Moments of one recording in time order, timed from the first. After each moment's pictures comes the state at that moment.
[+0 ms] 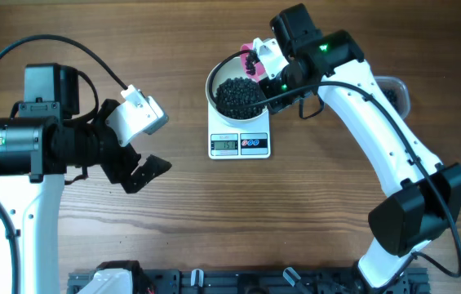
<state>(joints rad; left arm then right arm) 0.01 1.28 1.54 -1.52 0.53 0.88 0.43 1.87 1.79 -1.17 -0.20 -0.12</state>
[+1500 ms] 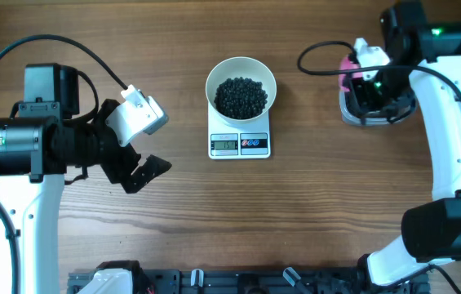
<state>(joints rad) 0.01 1.28 1.54 -1.52 0.53 0.88 0.03 1.77 1.79 -1.54 -0.07 -0.17</state>
